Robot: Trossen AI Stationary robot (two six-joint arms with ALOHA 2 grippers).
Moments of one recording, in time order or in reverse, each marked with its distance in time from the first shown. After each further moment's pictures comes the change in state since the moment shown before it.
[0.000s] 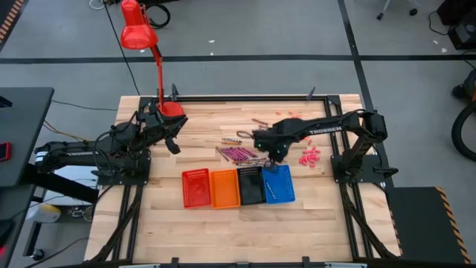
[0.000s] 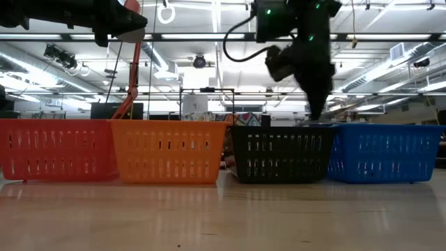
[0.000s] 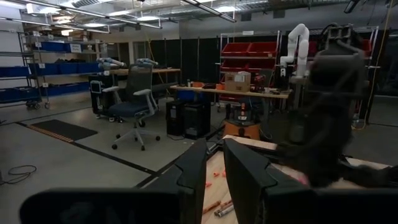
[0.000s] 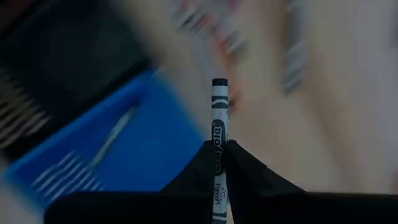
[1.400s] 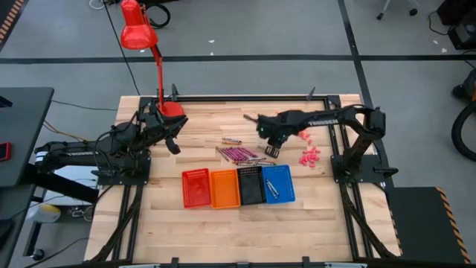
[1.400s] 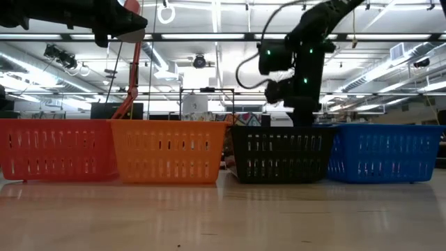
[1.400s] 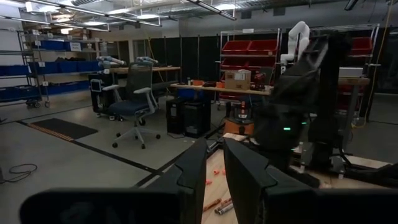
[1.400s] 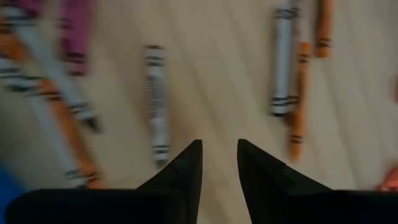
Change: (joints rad) left arm 0.000 0.000 0.000 -0.009 0.000 0.000; right arm -0.246 -0.002 -0.184 0.321 0.218 -0.328
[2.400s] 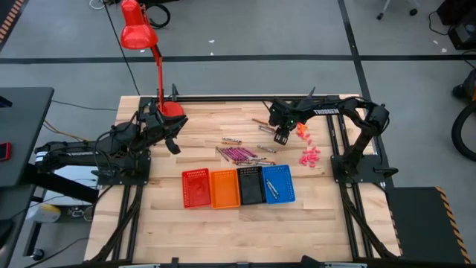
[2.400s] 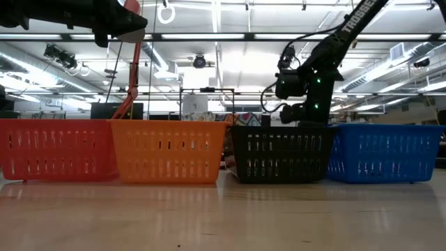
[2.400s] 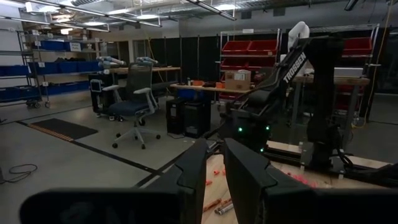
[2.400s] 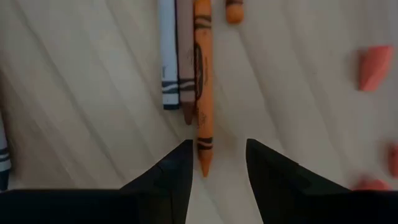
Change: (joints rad) left arm 0.000 0.000 0.000 0.001 0.000 0.001; right arm -0.284 0.001 -0.169 0.229 -0.098 -0.266
